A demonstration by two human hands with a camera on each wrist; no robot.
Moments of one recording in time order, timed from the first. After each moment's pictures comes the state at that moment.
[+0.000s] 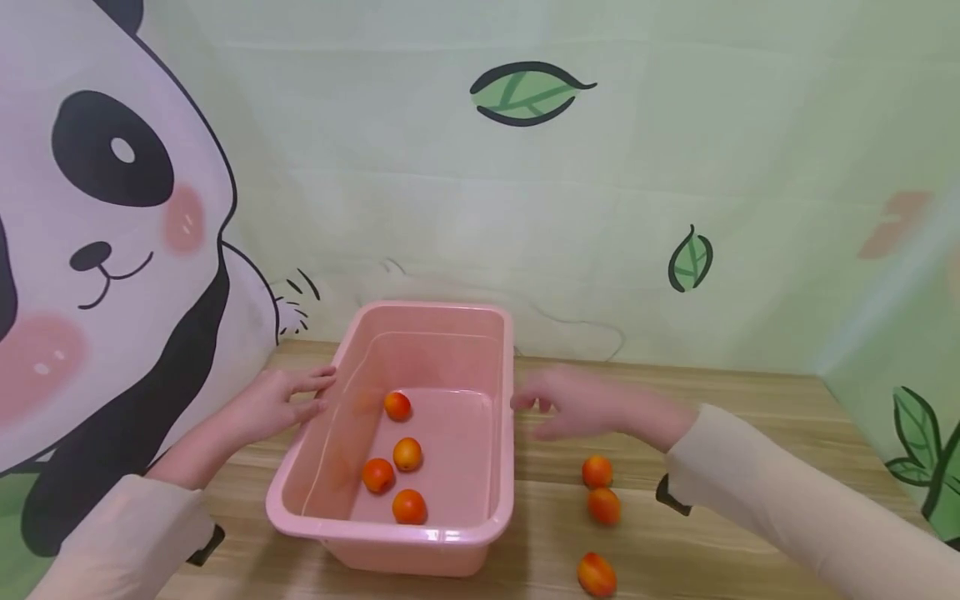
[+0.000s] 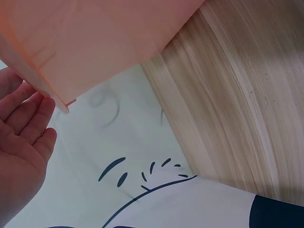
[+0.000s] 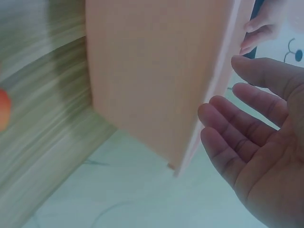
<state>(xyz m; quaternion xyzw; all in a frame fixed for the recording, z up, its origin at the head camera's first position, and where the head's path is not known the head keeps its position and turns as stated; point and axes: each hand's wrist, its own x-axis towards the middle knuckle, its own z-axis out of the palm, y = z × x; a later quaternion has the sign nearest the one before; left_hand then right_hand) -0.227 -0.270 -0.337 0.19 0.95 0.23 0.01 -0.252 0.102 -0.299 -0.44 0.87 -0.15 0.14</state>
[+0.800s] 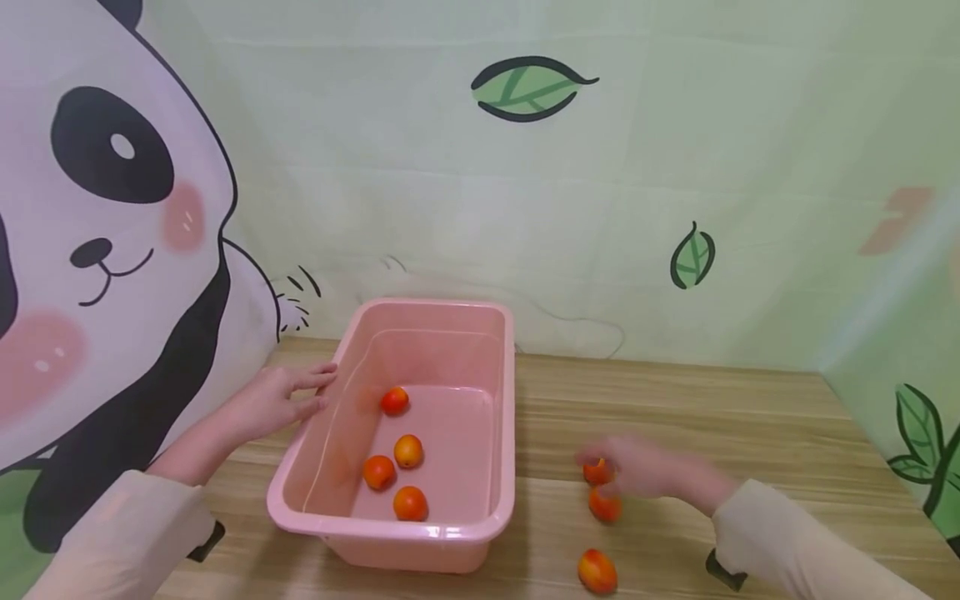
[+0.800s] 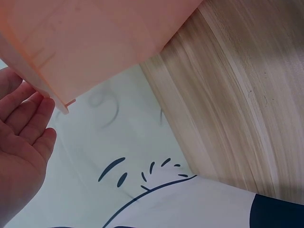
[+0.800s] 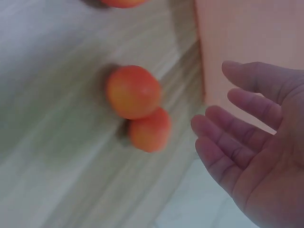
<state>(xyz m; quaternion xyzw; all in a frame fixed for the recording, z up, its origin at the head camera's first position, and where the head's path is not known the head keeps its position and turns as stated) -0.228 -0.270 -0.337 0.17 0.95 0.25 0.03 -0.245 0.175 -0.395 -0.38 0.89 -0.19 0.18</state>
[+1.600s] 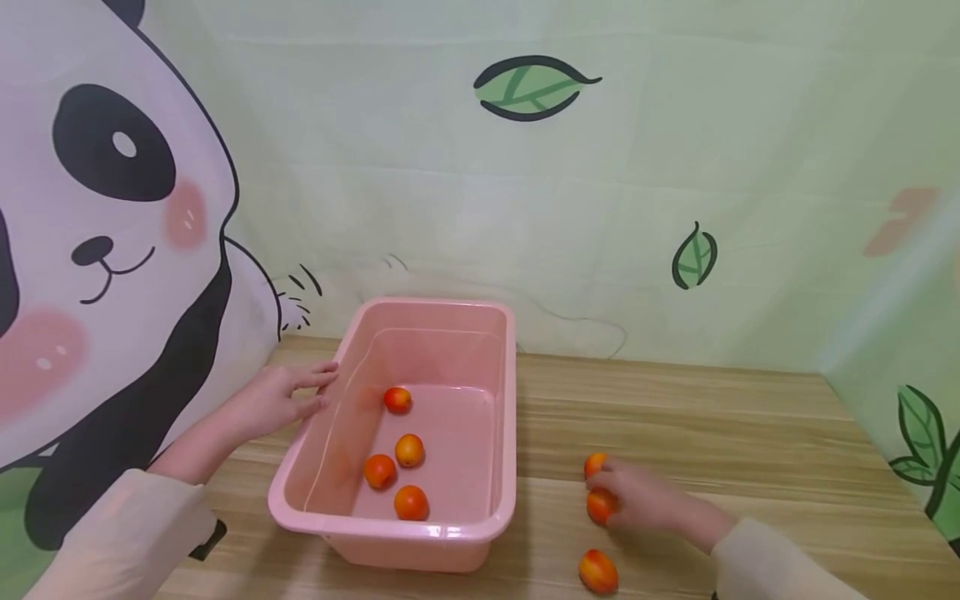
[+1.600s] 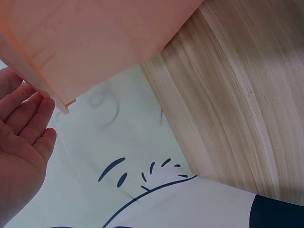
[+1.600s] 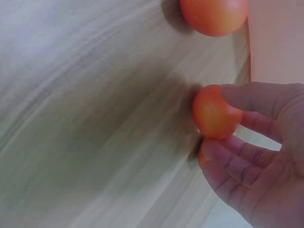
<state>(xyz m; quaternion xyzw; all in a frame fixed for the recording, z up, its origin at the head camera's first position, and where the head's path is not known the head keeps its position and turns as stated) -0.228 -0.270 -0.338 0.16 0.95 0.26 0.03 -0.231 0.188 -0.447 -0.38 0.91 -0.13 0.07</state>
